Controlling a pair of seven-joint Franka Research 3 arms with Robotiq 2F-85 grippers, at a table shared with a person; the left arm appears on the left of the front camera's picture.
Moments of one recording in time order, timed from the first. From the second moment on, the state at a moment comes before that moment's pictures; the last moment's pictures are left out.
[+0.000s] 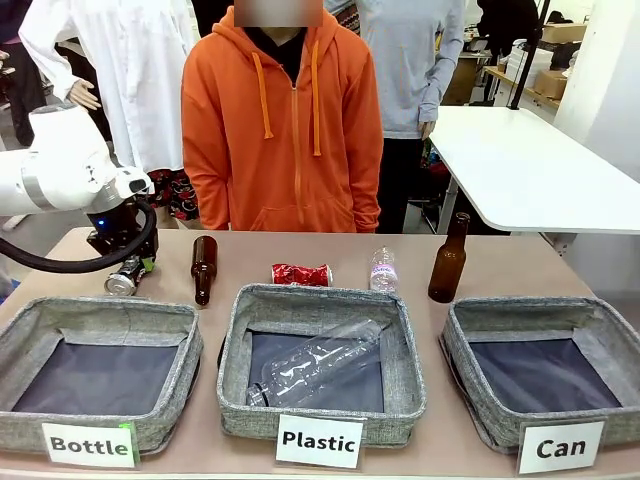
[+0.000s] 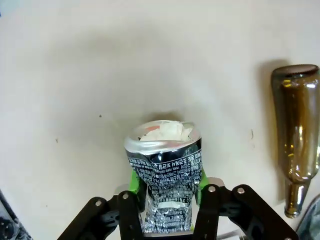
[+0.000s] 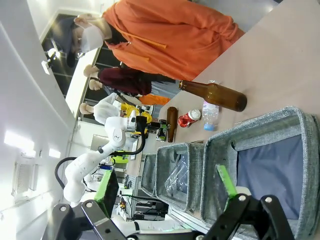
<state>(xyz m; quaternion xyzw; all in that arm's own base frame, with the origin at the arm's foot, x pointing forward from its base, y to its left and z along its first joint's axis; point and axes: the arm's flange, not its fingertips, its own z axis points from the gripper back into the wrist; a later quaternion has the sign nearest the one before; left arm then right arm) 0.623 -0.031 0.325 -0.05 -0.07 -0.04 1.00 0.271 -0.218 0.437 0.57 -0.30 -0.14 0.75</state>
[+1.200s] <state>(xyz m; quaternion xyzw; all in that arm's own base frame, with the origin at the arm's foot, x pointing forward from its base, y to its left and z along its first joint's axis) 0.316 -0.002 0.541 -0.16 -0.10 -0.52 0.84 0.271 -0.219 0.438 0.57 -0.30 -0.14 0.75</state>
